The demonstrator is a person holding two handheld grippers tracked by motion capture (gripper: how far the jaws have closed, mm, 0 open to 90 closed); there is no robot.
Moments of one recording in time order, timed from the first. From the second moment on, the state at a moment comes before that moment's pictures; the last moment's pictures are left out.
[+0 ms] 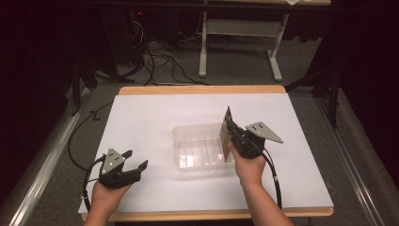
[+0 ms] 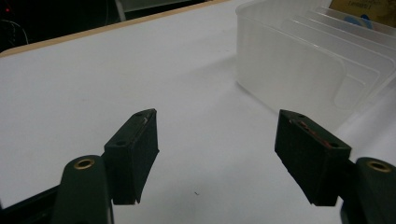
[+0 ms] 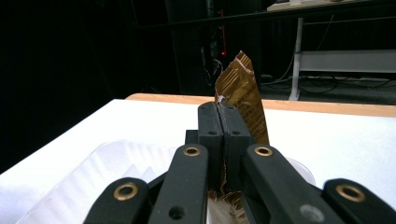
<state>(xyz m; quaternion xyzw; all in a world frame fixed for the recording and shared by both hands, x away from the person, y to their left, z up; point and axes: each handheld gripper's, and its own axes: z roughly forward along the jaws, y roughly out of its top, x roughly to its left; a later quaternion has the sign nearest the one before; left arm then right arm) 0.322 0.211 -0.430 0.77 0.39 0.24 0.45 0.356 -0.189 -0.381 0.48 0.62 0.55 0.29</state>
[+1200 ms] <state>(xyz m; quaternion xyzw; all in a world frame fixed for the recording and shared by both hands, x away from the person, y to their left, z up) 0.324 0.211 -0.432 0.77 0.40 0.23 0.45 0.317 -0.263 -0.361 0.43 0.68 0.51 0.30</state>
